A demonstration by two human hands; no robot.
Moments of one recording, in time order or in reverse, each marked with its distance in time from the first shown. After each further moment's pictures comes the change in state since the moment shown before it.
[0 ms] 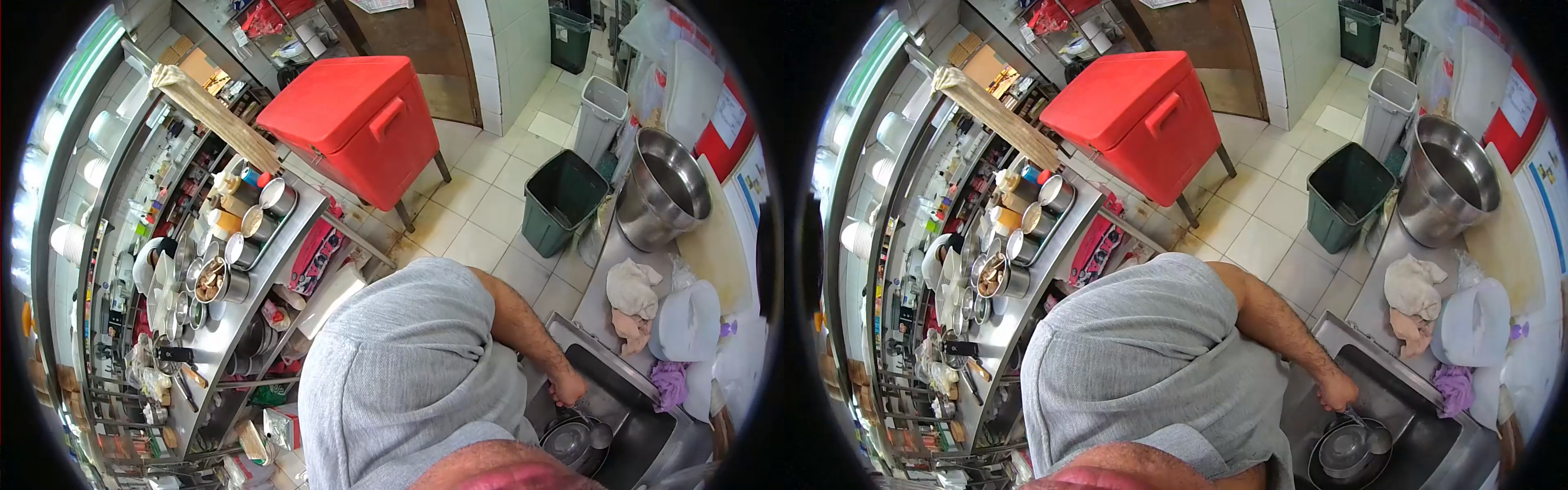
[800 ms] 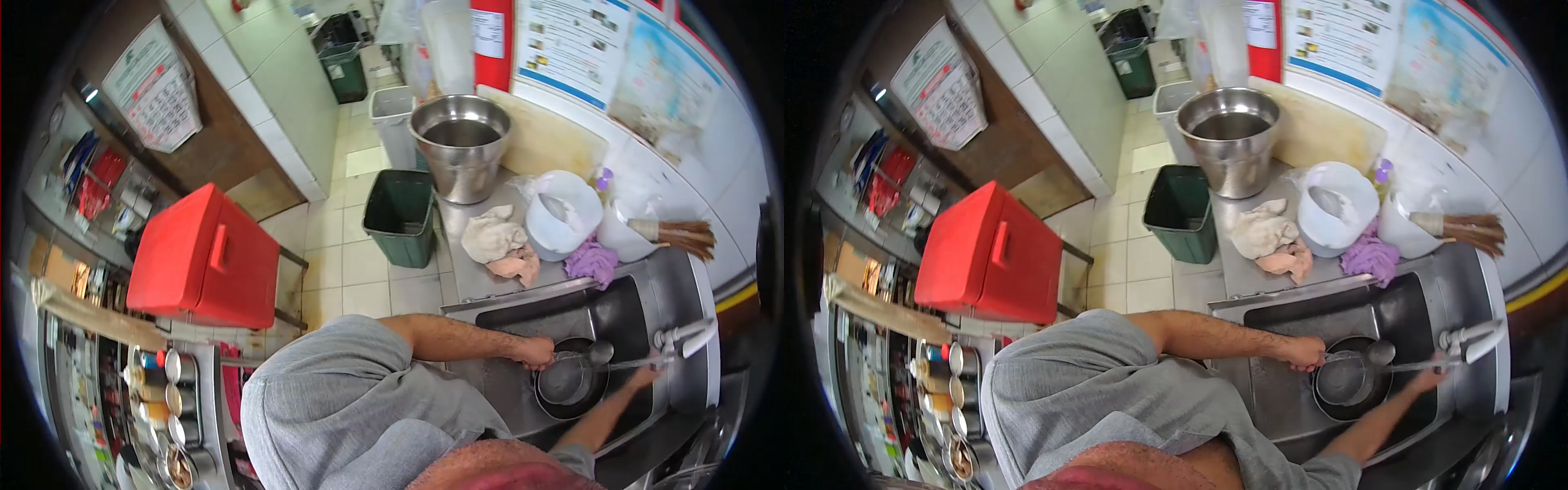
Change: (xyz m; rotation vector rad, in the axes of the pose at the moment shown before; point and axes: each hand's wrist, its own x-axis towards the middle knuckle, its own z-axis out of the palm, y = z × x) left_hand 0.075 0.031 0.024 -0.094 -0.103 0.077; right_hand -0.061 0.013 -0.009 0.969 0.148 0.221
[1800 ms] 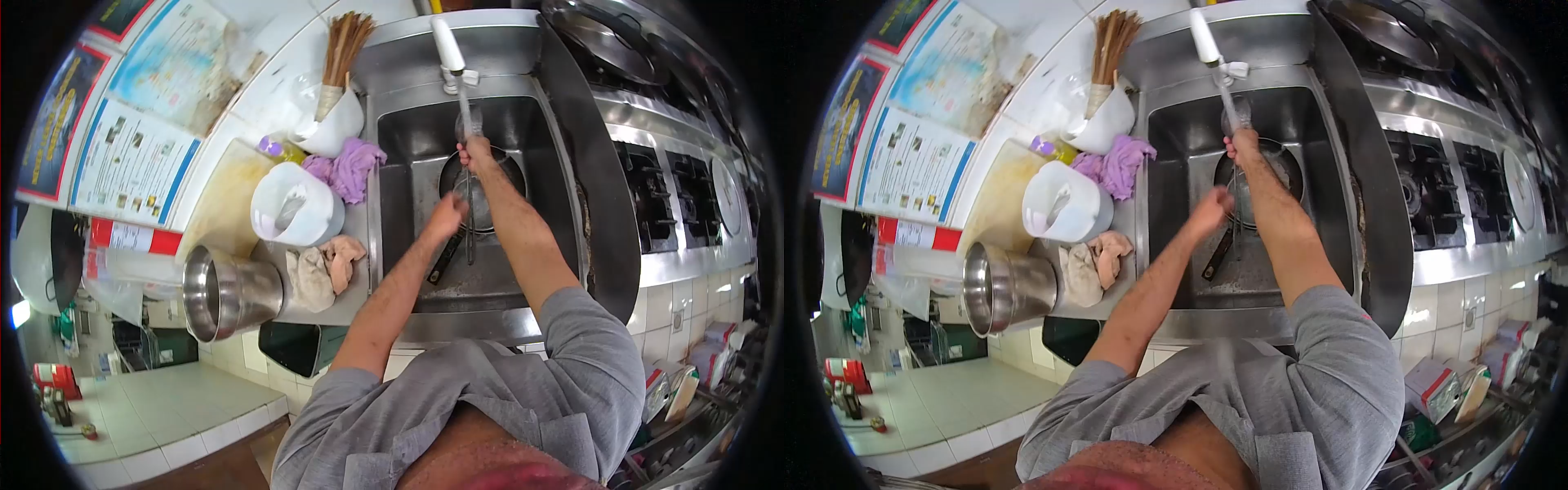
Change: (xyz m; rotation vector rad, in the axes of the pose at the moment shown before) left_hand 0.107 0.003 0.024 0.568 -0.157 0.408; right_hand -0.120 -0.104 0.059 0.689 0.274 0.893
